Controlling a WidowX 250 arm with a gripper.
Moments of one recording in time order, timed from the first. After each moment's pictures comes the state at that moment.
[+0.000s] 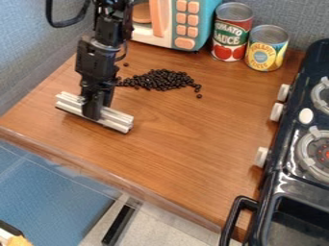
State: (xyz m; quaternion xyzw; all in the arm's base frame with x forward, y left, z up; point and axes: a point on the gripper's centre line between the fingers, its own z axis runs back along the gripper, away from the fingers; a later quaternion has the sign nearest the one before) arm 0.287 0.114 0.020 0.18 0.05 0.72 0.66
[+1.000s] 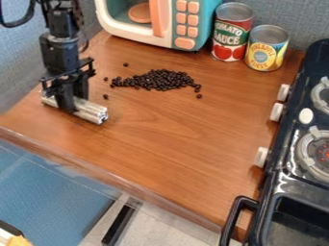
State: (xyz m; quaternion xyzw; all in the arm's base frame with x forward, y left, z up) arm 0.291 0.153 0.021 0.05 0.07 0.68 0.73
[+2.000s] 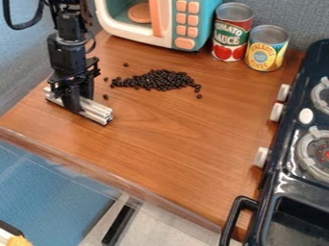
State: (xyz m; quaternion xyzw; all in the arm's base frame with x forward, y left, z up) arm 0.308 0.134 0.012 0.05 0.03 0.67 0.74
